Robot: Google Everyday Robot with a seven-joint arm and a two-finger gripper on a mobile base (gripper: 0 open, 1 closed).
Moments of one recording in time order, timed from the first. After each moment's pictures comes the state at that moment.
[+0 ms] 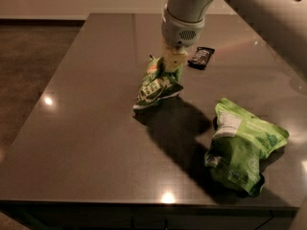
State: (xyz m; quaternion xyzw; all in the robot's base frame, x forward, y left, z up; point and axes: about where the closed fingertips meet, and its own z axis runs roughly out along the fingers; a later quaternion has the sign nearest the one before) arm 0.593 -0.046 0.919 -0.76 0.63 -0.02 0.13
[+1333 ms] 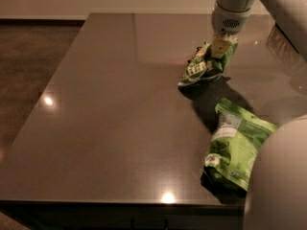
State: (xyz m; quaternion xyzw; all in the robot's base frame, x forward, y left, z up) arm 0.661 -0.193 0.919 -0.63 0.77 -0.09 0.10
